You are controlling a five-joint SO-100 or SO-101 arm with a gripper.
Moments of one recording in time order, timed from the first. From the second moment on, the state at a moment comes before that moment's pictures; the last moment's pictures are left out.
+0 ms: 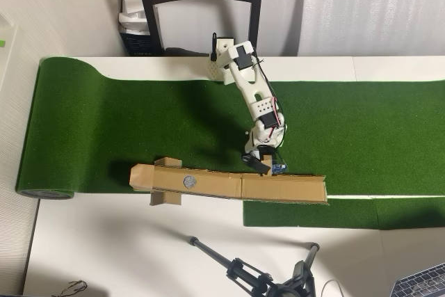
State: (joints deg) arm -23.4 67.1 67.0 78.9 112.6
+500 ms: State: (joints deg) arm -7.5 67.1 42.8 93.9 93.3
